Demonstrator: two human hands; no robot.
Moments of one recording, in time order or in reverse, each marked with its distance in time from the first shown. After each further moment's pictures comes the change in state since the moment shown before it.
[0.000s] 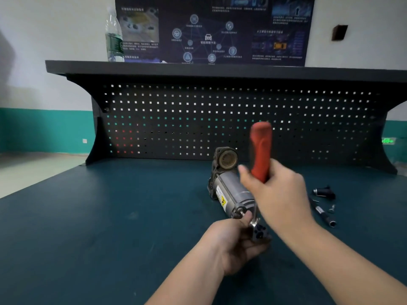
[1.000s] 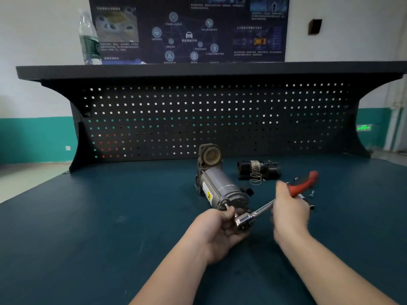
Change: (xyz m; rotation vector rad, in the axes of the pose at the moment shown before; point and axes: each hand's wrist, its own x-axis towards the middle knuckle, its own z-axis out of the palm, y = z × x) left_hand 0.001 0.003 -0.003 0.023 -0.002 0.001; right_hand -0.017 0.066 0.001 0.543 0.316 0.886
